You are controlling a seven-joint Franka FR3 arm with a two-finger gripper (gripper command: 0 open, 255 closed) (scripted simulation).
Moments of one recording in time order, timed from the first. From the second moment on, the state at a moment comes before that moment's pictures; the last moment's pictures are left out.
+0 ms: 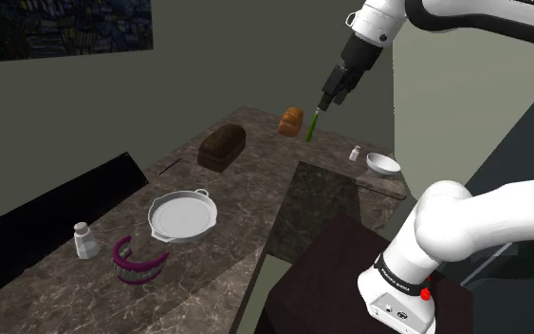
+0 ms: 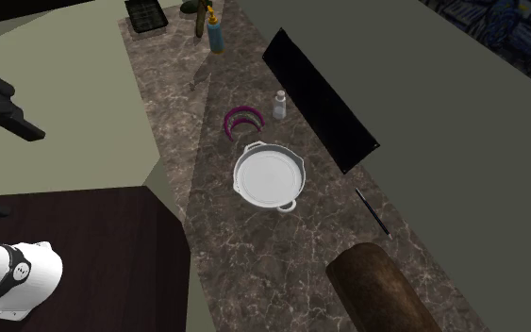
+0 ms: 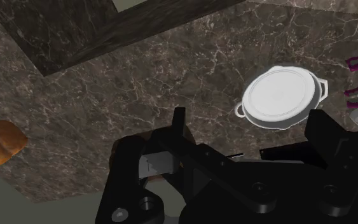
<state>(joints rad) 0.02 -0.81 0.06 -2.31 0.03 1.71 0.04</state>
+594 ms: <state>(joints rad) 0.01 -0.72 0.13 -2.46 0.06 1.97 0.14</state>
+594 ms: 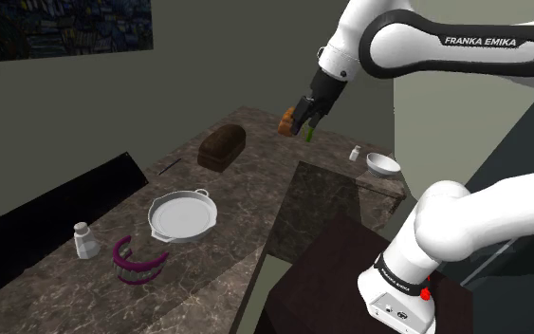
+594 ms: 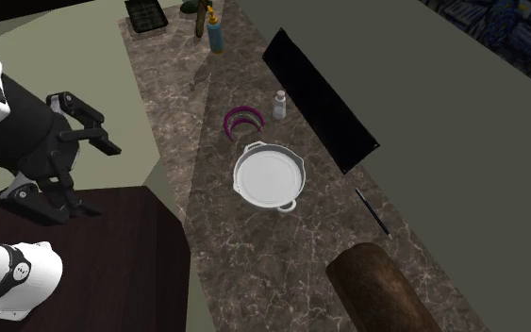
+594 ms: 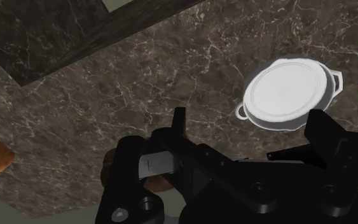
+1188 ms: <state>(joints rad) -0.01 -0.49 0.23 -2.56 0.07 2.31 0.28</state>
